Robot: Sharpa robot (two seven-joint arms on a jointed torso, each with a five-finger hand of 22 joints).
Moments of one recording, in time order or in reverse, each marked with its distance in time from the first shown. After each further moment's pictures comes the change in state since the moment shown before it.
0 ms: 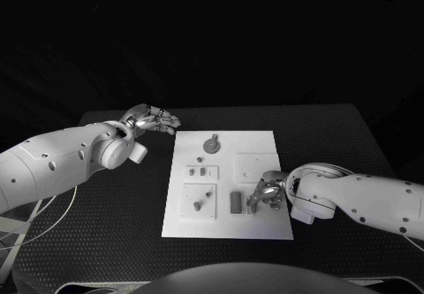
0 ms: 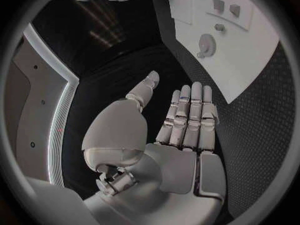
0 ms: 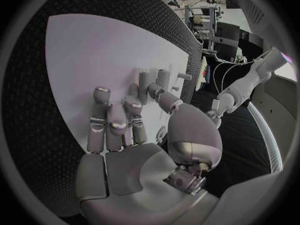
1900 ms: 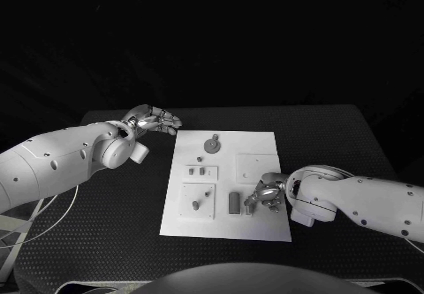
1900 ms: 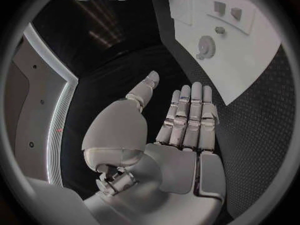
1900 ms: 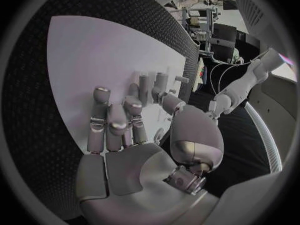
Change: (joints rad) left arm 0.000 -0.001 0.000 0.000 0.000 0.005 -0.011; left_hand -0.004 0.004 0.000 0.000 0.000 0.000 0.000 0.000 -0.001 0.000 0.000 0.000 -0.001 0.000 0.000 -0.002 0.004 0.000 0.000 0.000 0.000 -0.001; right arm -0.003 0.001 -0.003 0.007 0.009 0.000 0.027; right_hand -0.064 -0.091 0.034 0.090 -0.001 0.003 -0.004 -0.004 -0.005 0.000 0.000 0.000 -0.002 -0.002 -0.003 0.000 -0.003 0.000 0.013 -0.005 -0.004 0.000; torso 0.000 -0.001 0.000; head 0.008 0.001
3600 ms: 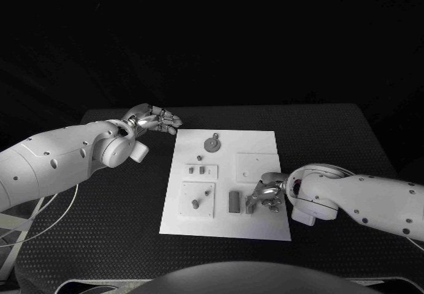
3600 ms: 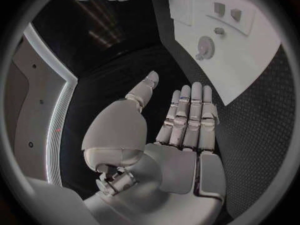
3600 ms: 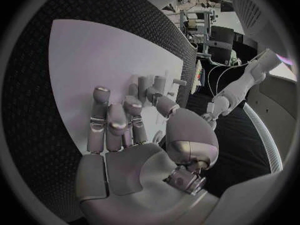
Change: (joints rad) left arm 0.000 -0.001 0.000 0.001 0.000 0.003 -0.007; left_hand -0.004 -0.004 0.000 0.000 0.000 -0.004 0.004 0.000 -0.001 -0.004 0.004 0.000 -0.002 0.000 0.000 -0.004 0.003 0.000 0.000 0.000 0.000 -0.001; right arm 0.002 -0.004 0.001 0.001 0.009 0.033 0.015; right_hand 0.002 0.185 -0.035 -0.161 -0.001 0.007 0.001 0.003 0.005 0.002 -0.002 0.000 -0.001 -0.002 0.003 0.000 0.000 0.000 -0.005 0.007 0.000 0.000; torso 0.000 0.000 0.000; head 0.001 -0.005
